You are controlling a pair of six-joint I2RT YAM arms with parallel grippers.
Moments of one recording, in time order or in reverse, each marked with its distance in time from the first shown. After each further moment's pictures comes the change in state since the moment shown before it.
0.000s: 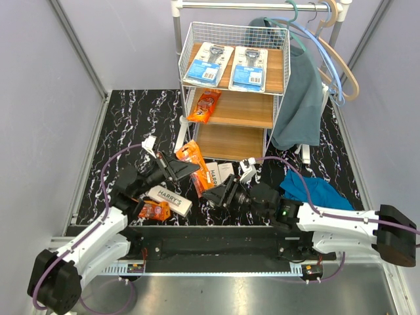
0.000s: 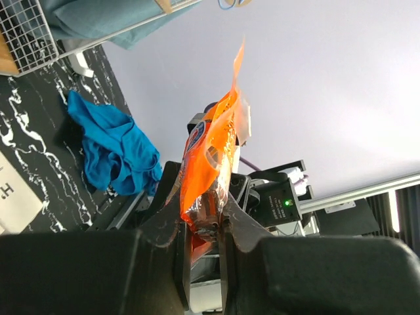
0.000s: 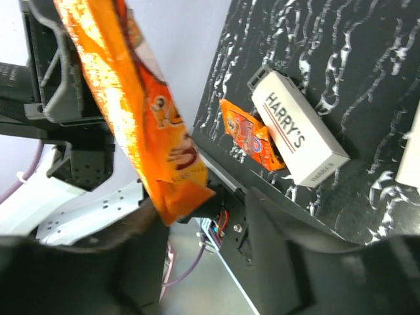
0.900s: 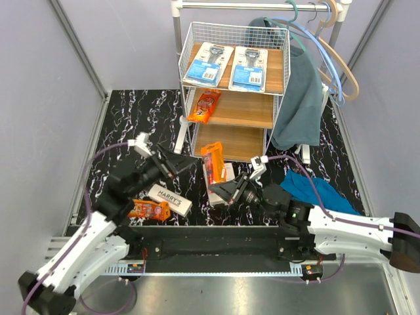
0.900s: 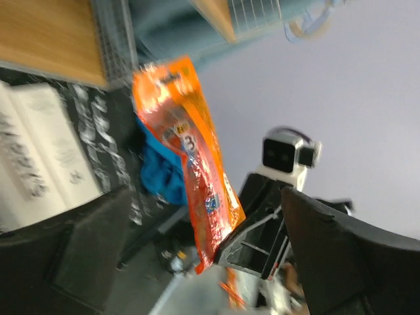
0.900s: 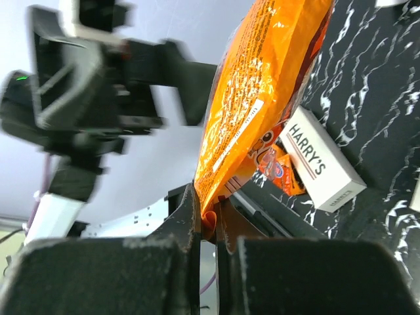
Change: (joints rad) left arm -0.059 -0.122 0.189 -0.549 -0.223 0.185; right arm 0.006 -0.097 0.008 0.018 0.056 -0.036
